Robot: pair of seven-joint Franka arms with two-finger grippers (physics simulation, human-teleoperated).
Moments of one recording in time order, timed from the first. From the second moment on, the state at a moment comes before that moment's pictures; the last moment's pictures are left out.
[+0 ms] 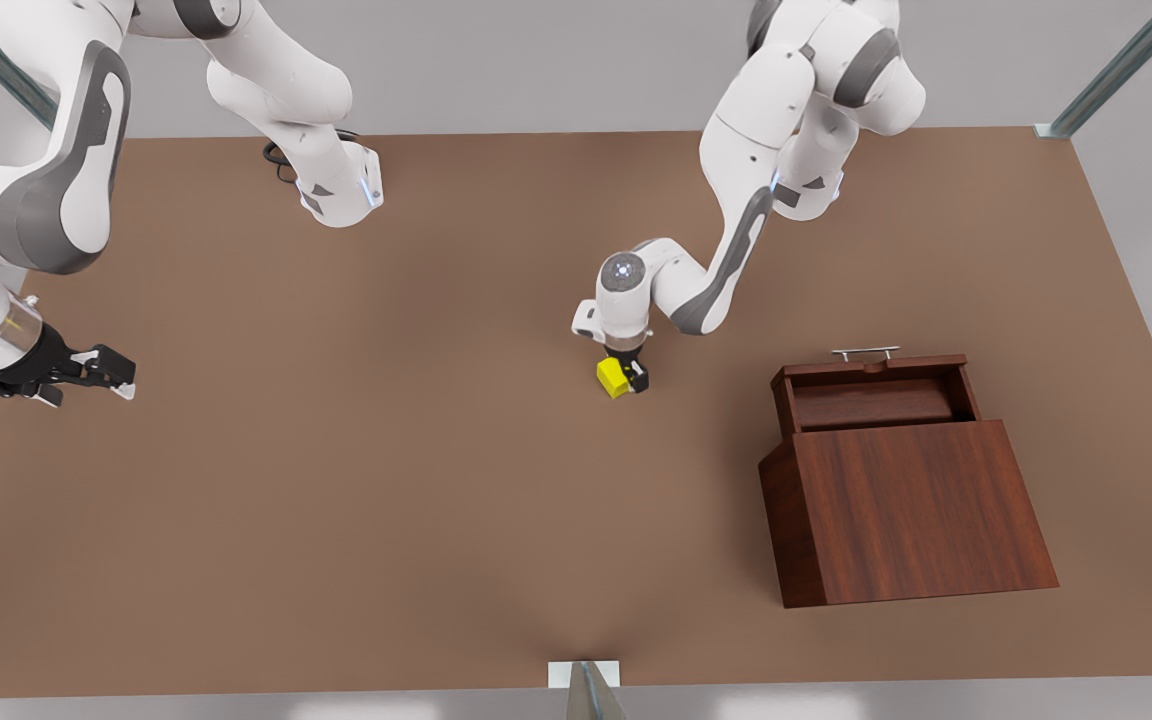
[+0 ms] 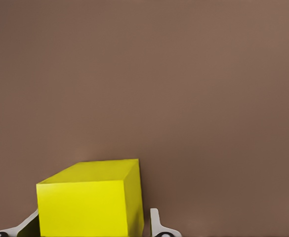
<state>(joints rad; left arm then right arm) -0.82 0.57 0.04 -1.98 0.19 2.57 0.16 -0.19 0.19 0.05 -1.45 -0.02 1.71 -0.24</state>
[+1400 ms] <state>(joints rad) -0.81 0.06 0.57 -2.01 0.14 2.02 0.97 -0.19 0.19 0.06 -1.45 -0.02 1.72 -0.24</state>
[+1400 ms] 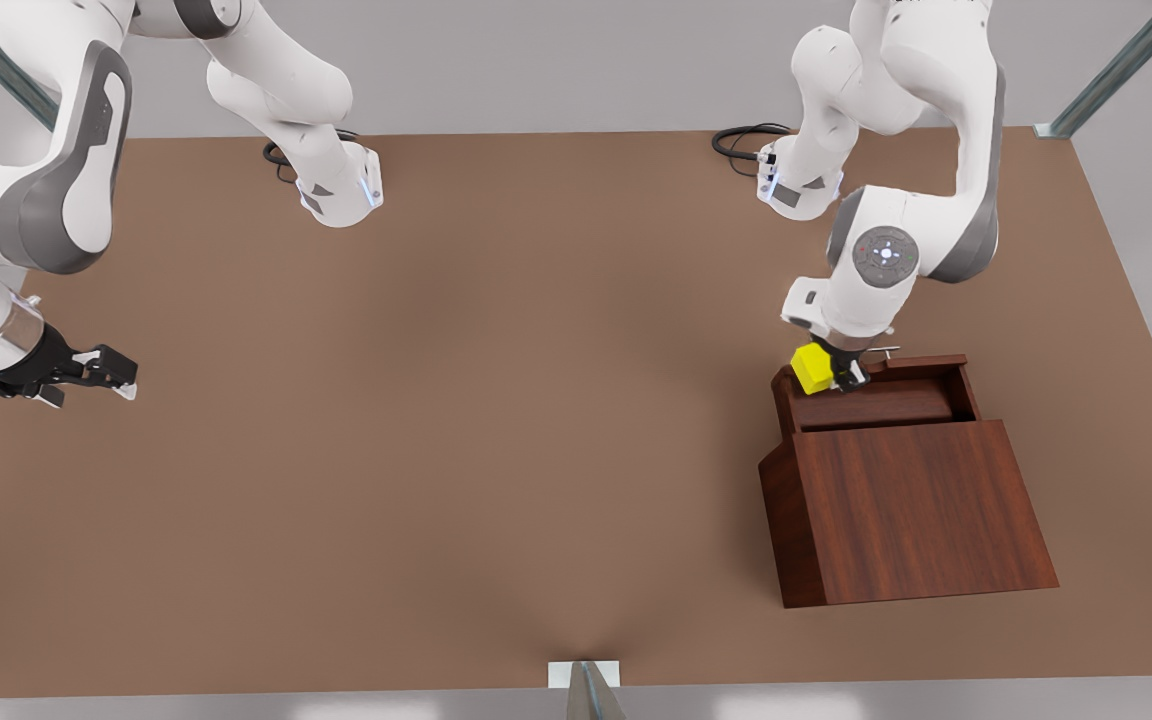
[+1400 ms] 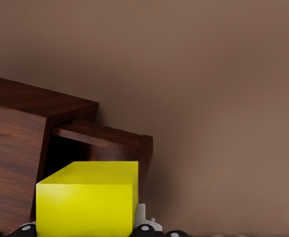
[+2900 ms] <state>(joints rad) -0.11 0.19 -0.10 -1.46 0.14 1.74 0.10 -0.19 0.19 0.06 -1.45 -0.02 1.71 -0.24</state>
